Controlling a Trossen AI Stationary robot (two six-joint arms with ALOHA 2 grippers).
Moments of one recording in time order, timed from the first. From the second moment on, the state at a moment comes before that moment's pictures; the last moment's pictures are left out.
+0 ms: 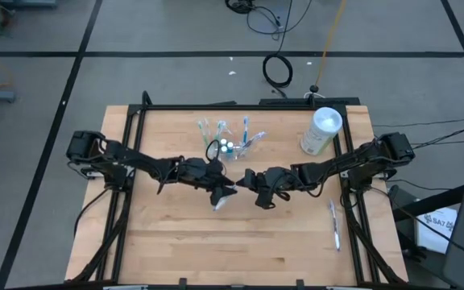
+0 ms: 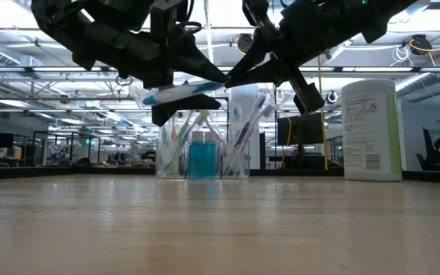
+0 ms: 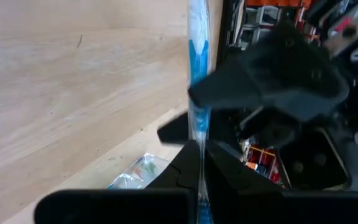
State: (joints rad) left arm -0.07 1.60 0.71 0.50 0.08 -0.63; right arm 0.16 1.57 0.84 0.29 0.22 -1.52
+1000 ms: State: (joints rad) left arm -0.04 1.60 0.71 0.52 0.10 -0.57; right arm 0.17 1.57 0.84 0.30 0.21 -1.45
